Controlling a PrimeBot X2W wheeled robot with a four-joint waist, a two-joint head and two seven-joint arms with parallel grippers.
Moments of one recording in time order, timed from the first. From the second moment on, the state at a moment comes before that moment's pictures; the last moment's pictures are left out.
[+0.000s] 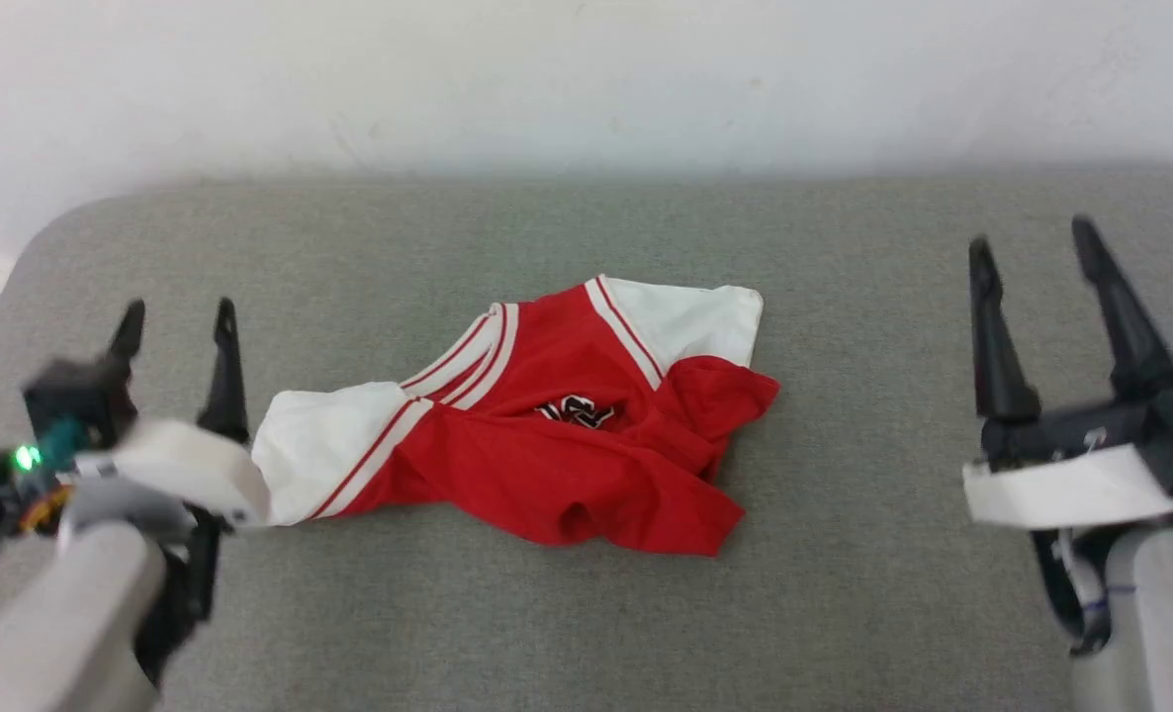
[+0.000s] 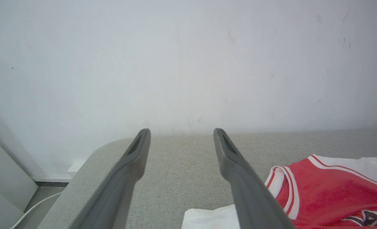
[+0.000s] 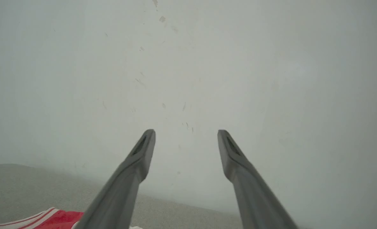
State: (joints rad) left arm -0.45 0.70 -0.63 0.22 -0.82 0.39 -0.26; right arm -0.20 -0.08 -0.03 -0.04 0.00 0.13 -0.26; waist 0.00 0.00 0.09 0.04
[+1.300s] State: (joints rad) left arm -0.21 0.06 -0.06 -0.03 -0.16 0.07 -0.26; right arm -1.20 -0.66 1.15 0.58 0.86 0.13 0.80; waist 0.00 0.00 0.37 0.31
